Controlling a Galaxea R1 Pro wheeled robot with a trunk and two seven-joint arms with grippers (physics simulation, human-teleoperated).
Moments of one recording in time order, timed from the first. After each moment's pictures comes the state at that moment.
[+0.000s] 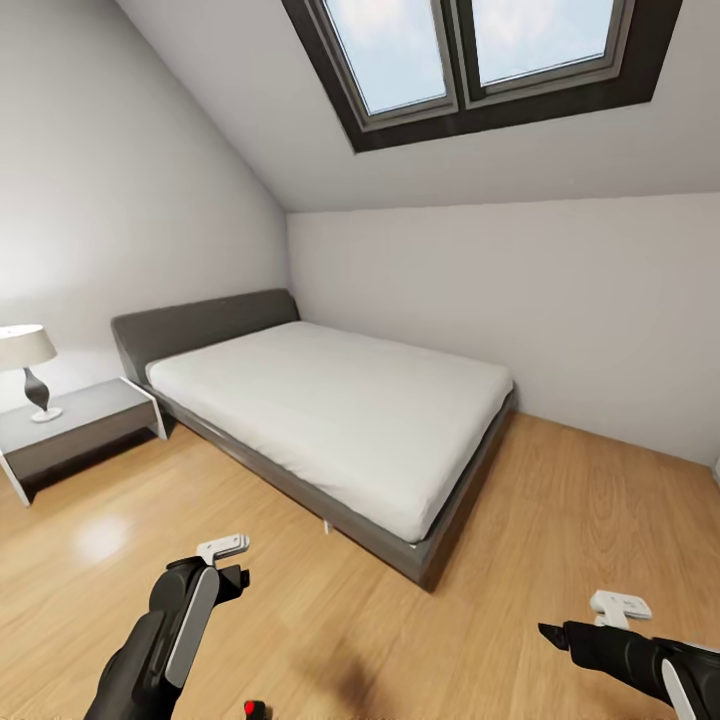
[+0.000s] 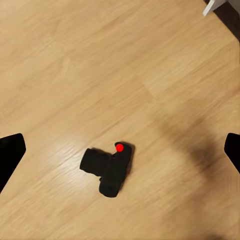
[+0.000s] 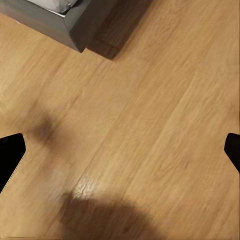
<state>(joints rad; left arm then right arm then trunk) -0.35 -0.07 0.08 -1.28 0.28 0.95 0.46 -0.05 -0.18 -0.31 -1.55 -0.02 0.95 0.42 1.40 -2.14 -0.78</state>
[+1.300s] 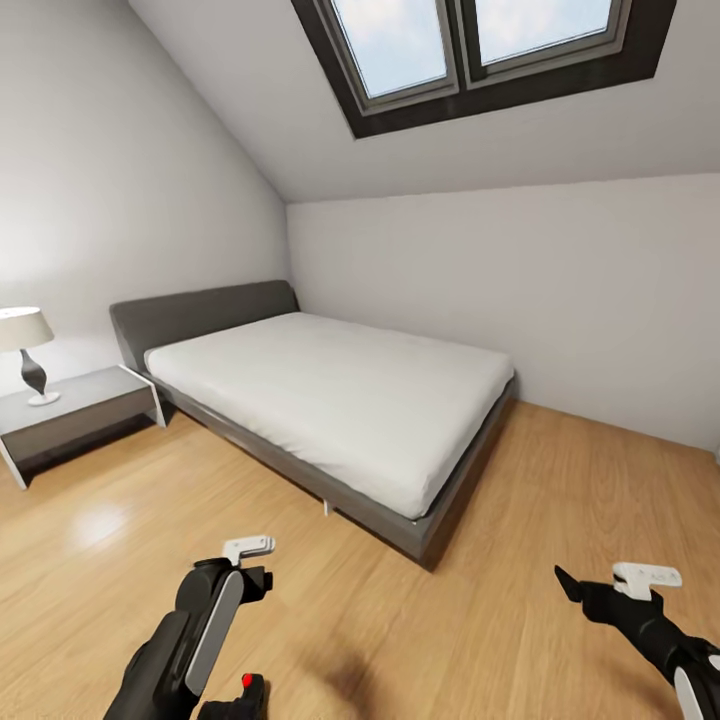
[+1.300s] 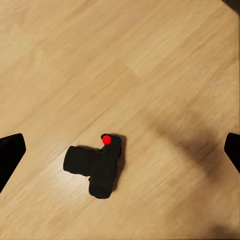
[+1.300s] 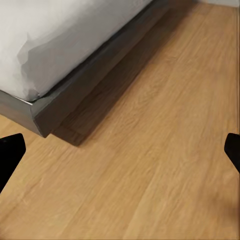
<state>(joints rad) -0.35 -0.08 -0.05 -1.27 0.29 0.94 0.46 -0.05 -0.13 -0.41 -1.54 0.00 0.48 0.36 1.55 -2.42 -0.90</state>
